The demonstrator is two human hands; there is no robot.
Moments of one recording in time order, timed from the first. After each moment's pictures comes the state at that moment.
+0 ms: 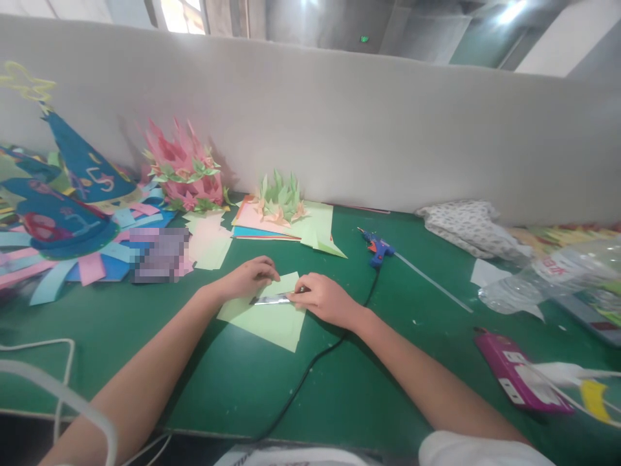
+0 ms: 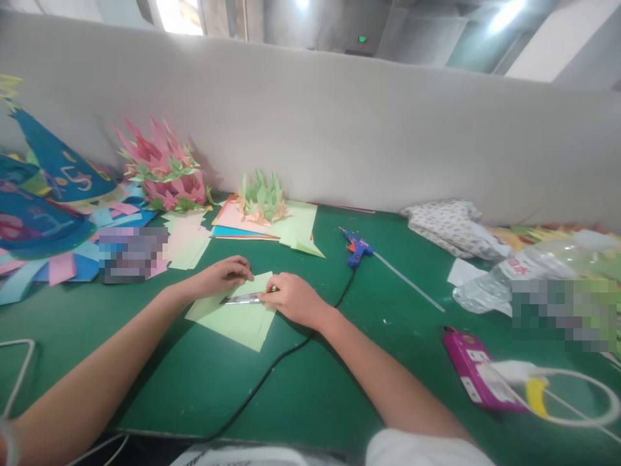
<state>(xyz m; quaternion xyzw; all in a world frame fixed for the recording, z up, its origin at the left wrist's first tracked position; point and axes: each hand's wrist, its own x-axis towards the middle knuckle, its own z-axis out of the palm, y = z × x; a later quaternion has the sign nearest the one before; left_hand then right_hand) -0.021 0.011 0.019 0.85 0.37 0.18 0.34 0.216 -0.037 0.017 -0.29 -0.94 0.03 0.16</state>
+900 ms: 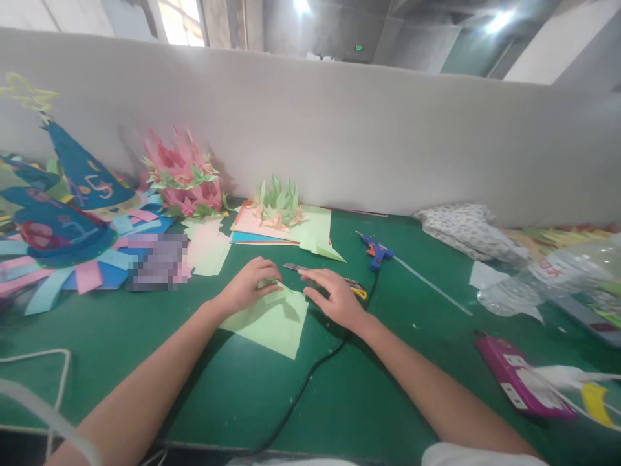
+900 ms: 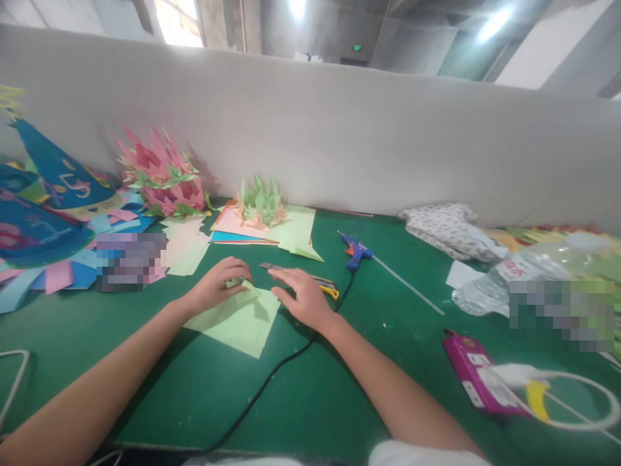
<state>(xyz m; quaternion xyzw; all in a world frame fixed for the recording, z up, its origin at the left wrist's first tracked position) -0.009 -0.002 0.028 0.91 0.29 0.27 0.14 0.225 -0.042 0.025 -0.41 -0.83 0.18 0.34</state>
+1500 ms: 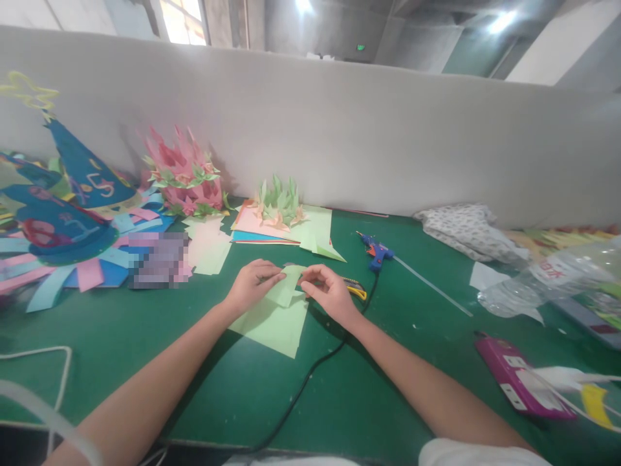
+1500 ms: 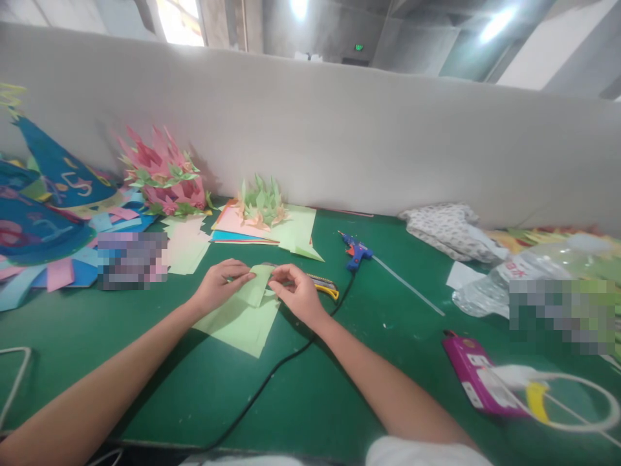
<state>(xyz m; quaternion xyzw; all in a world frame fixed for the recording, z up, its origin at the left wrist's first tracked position) 0.005 -0.008 0.021 0.82 0.38 0.39 0.18 0.205 -0.037 0.011 -0.42 -0.61 0.47 0.48</state>
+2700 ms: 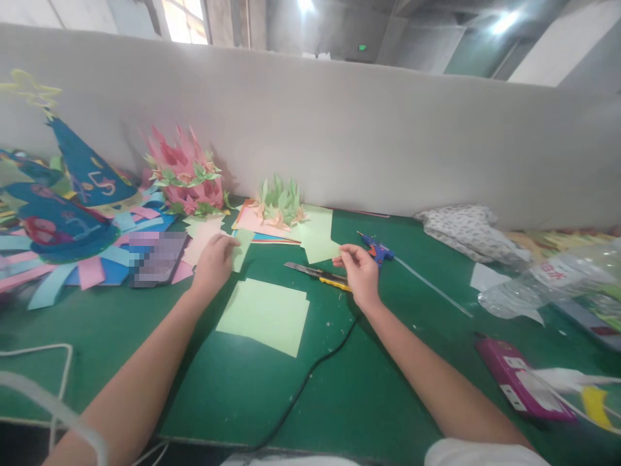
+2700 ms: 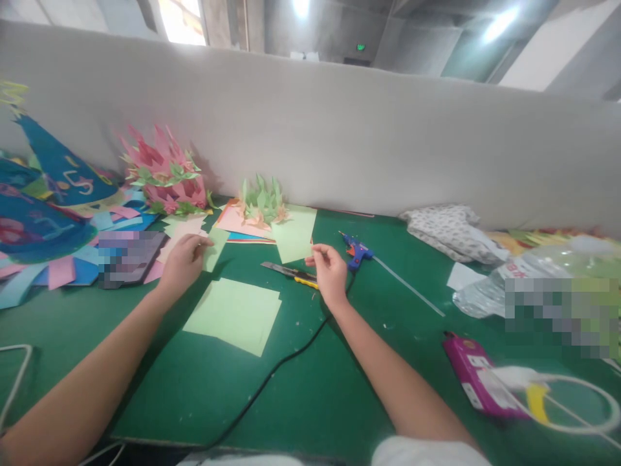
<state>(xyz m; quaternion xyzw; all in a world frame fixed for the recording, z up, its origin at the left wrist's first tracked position) -0.056 0.020 0.027 0.73 0.56 0.38 0.02 0.247 -0.005 0.017 -0.52 -0.52 0.29 0.62</state>
